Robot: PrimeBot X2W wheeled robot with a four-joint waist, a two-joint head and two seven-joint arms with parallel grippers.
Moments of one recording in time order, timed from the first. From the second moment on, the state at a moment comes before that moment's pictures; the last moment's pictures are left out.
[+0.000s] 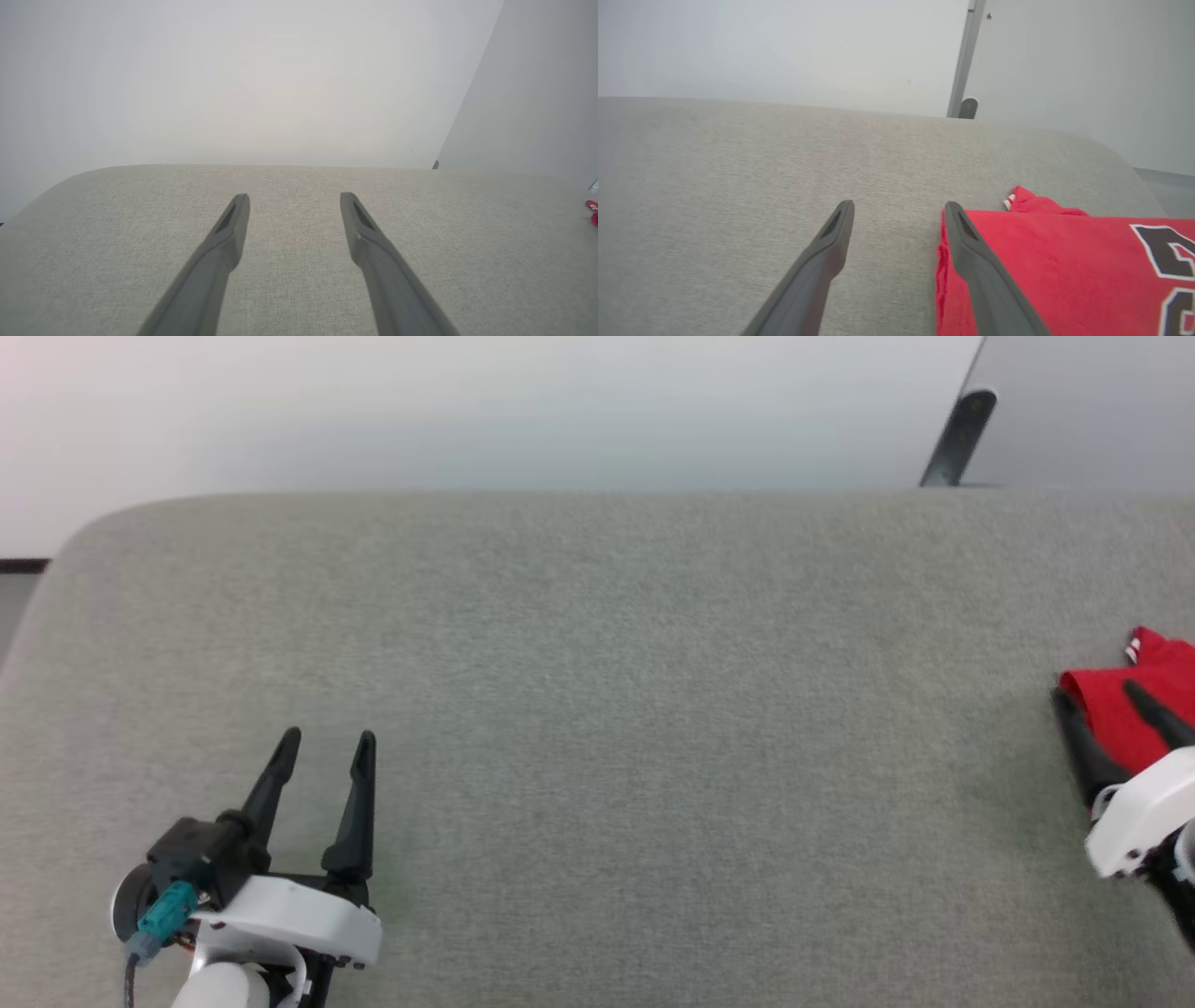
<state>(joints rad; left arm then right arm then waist) -0.16 0.25 -0.08 0.19 -0.34 -0.10 -0.25 -0.42 -0.50 0.21 0.49 0.54 0.13 0.02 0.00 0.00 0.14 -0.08</state>
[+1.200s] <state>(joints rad) 0.03 0.20 -0.02 0.06 -0.32 -0.09 -0.26 0.01 -0.27 -0.16 -0.05 0.37 0.13 -0.02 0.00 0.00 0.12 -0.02</state>
